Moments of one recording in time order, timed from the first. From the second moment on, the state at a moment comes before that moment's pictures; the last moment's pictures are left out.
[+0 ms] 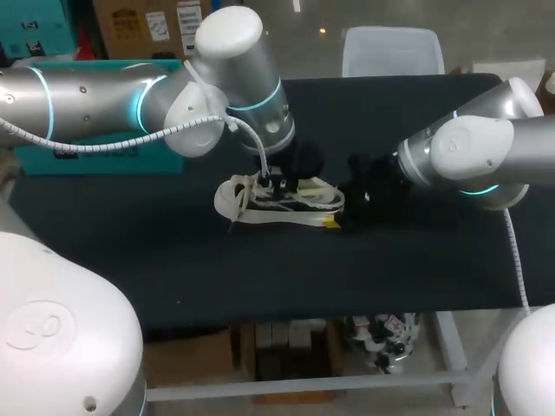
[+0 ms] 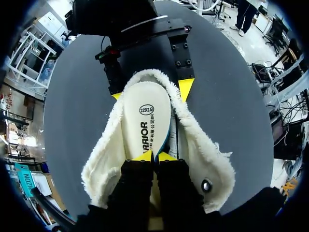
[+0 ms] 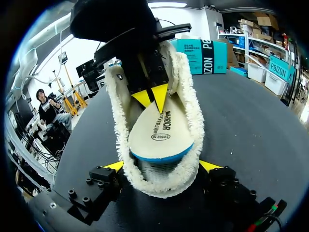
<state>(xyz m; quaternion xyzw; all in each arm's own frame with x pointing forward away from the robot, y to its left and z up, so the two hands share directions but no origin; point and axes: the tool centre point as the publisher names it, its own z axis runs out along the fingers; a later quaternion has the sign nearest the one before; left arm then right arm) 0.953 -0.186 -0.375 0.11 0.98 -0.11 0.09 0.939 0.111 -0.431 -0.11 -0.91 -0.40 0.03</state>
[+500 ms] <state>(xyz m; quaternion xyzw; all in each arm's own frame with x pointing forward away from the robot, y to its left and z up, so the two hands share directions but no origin) 0.942 -0.196 -0.331 0.11 0.98 -0.16 0.06 0.938 0.112 -0.431 -0.11 -0.91 -0.40 0.03</state>
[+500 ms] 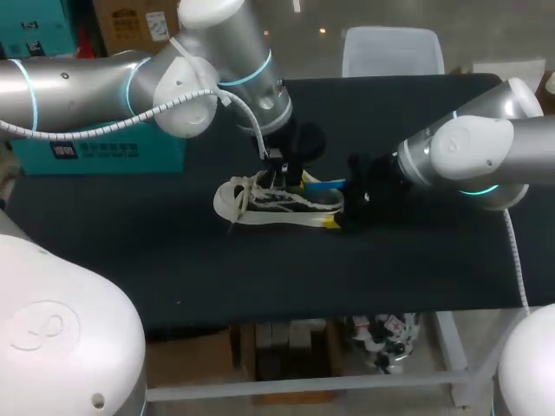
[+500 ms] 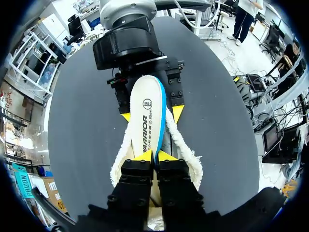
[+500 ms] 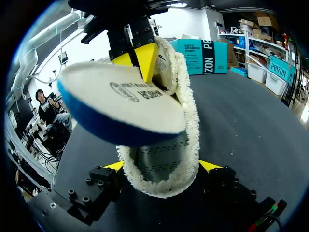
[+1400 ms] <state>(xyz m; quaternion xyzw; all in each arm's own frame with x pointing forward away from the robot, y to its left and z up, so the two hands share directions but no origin) 0.920 -0.204 -0.230 0.22 0.92 -0.34 0.03 0.936 0.111 -0.430 -0.10 -0.91 -0.40 0.03</state>
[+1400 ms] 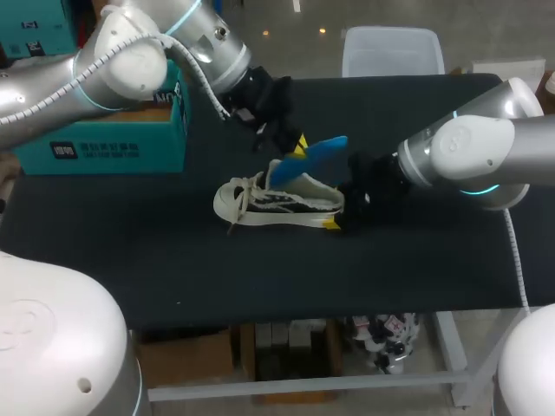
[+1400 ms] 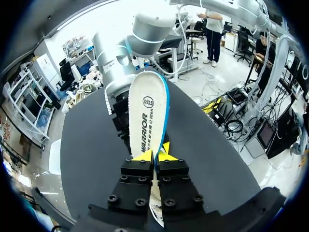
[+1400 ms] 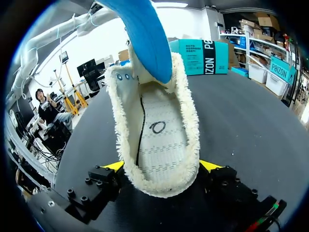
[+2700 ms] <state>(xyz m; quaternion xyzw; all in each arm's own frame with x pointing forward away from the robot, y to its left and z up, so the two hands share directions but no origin) 0.874 -0.111 -0.129 0.27 0.86 -0.43 0.08 0.984 0.117 -0.299 0.00 -0.97 -0.24 -0.01</state>
